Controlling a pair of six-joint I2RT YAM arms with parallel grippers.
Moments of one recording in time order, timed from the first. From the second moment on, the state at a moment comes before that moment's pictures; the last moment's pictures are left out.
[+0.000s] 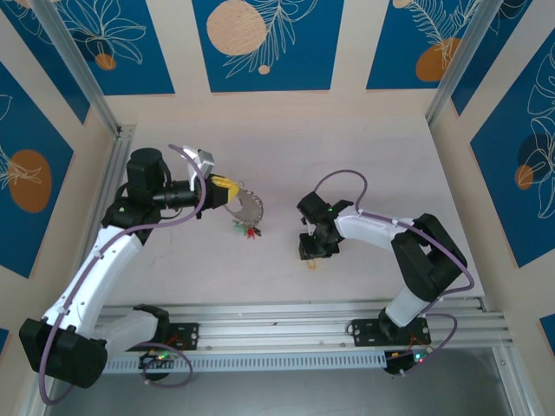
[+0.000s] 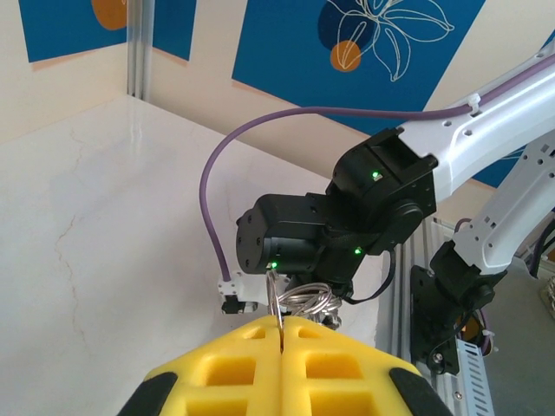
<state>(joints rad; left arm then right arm) -0.28 1.07 1.04 -0.31 1.00 0.03 0.66 1.61 0.92 -0.73 -0.15 0.50</state>
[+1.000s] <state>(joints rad) -0.27 1.07 1.03 -0.29 1.03 0.01 0.65 1.64 0.94 -0.70 -0.15 0.36</state>
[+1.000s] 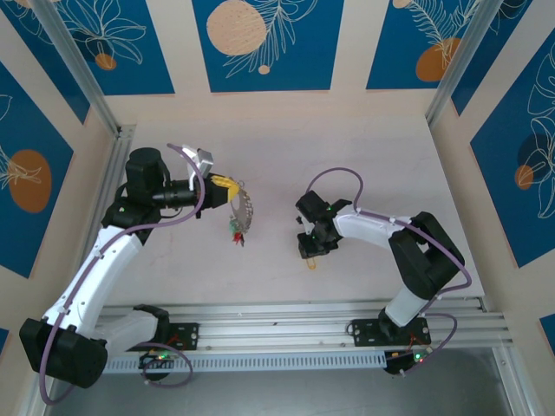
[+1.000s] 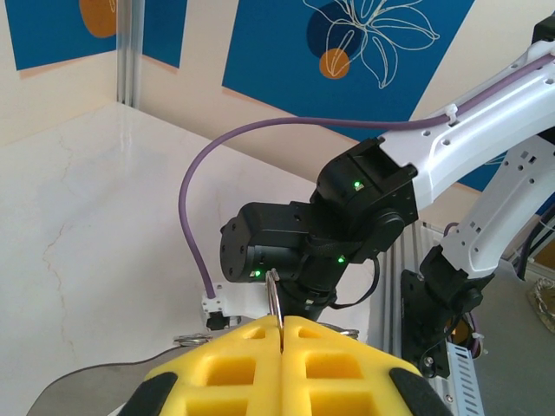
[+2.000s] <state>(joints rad) -0.31 1.10 1.08 -0.40 0.93 0.15 0.78 1.11 1.19 -0.77 -0.47 -0.05</state>
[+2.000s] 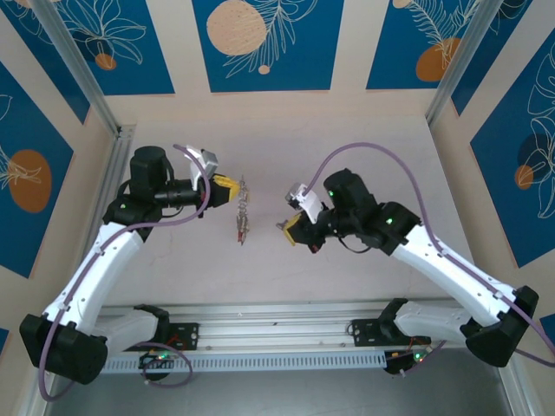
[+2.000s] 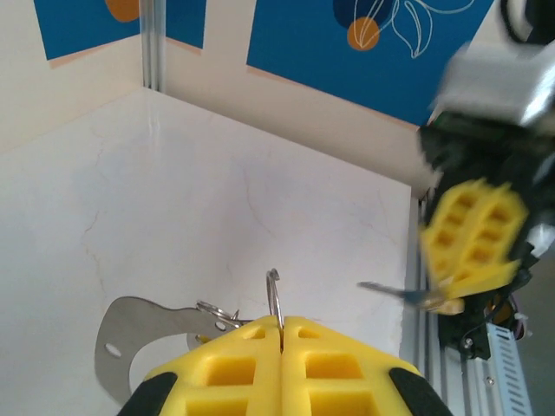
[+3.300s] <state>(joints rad) -0.48 1.02 1.15 -0.59 0.74 0.43 0.72 1.52 1.79 -1.32 -0.72 -0.19</state>
